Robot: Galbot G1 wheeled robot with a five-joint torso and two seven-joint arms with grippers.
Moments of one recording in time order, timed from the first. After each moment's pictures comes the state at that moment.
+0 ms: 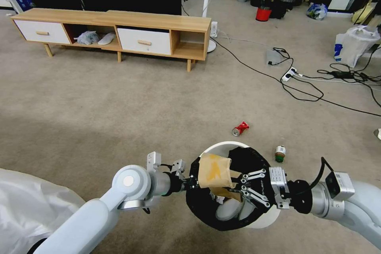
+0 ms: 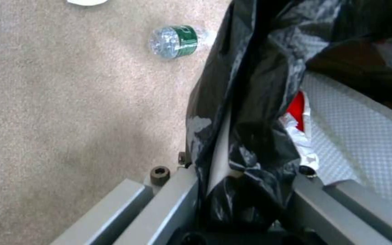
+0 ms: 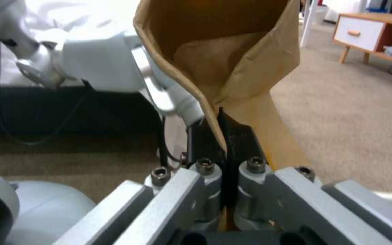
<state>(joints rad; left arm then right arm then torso) 0.90 -0.97 0.08 -2.02 -1.88 0.72 -0.70 -1.53 0.47 0.54 2.19 0.86 0.10 -0.80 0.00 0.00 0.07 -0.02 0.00</state>
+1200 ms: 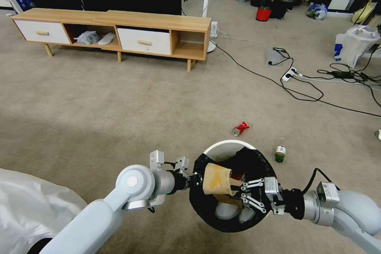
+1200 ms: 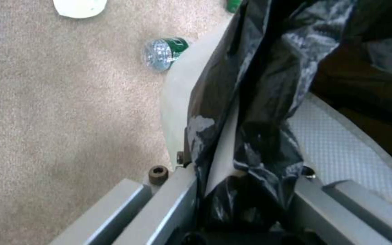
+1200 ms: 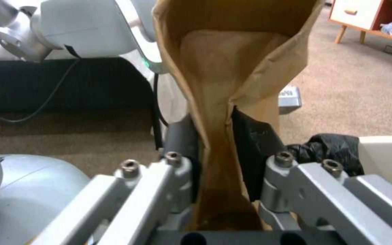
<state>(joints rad) 0.89 -1.01 0.09 -2.02 -1.86 0.71 -0.70 -1.53 0.50 0.47 2.13 0.77 0.12 -0.81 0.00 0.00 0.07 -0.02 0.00</state>
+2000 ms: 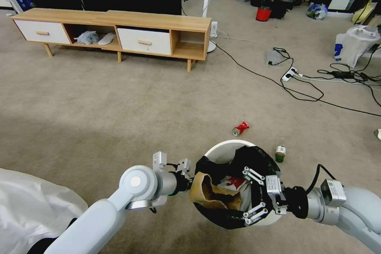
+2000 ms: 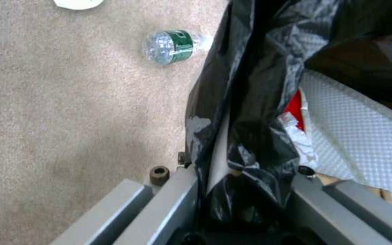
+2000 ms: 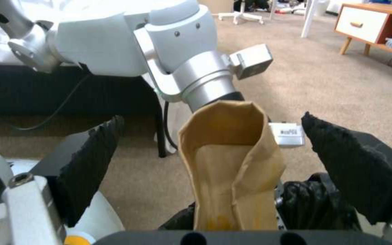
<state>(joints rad) 0.89 -1.02 0.10 -1.99 -1.83 0.71 -0.69 -1.55 0.47 0.53 2.18 0.80 0.12 -0.80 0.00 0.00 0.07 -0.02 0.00</state>
